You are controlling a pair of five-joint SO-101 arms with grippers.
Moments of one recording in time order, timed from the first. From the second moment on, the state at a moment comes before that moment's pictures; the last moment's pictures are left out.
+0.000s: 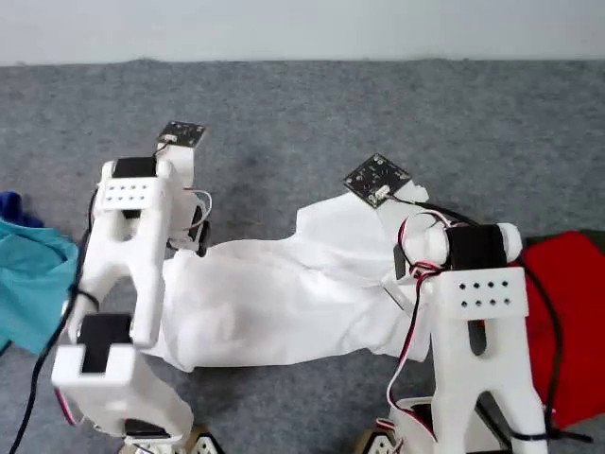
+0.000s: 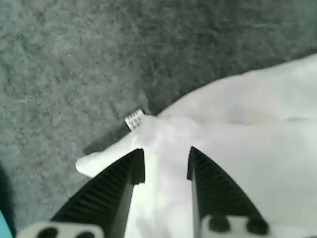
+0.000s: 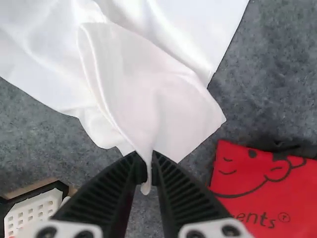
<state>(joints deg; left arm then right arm) -5.4 13.5 5.8 82.7 -6.1 -7.6 -33.1 22.7 94.9 34.8</state>
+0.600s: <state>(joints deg) -6.2 34.2 -11.7 90.0 -5.8 -7.6 -33.1 22.9 94.9 34.8</state>
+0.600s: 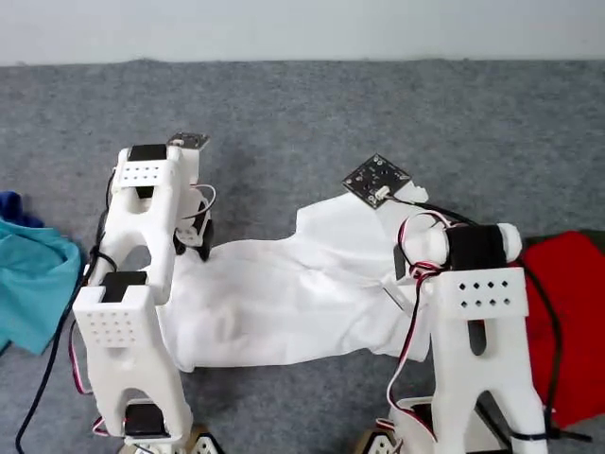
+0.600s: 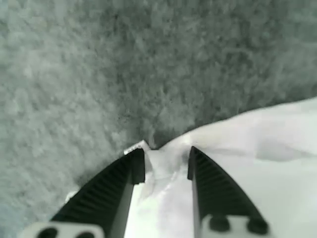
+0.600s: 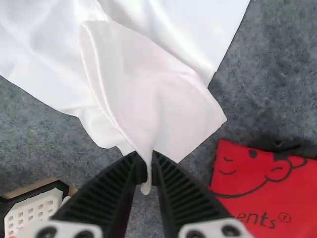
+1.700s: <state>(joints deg) -6.2 18.7 -29.1 86.4 4.9 2.2 -20.0 22.9 45.7 30.4</state>
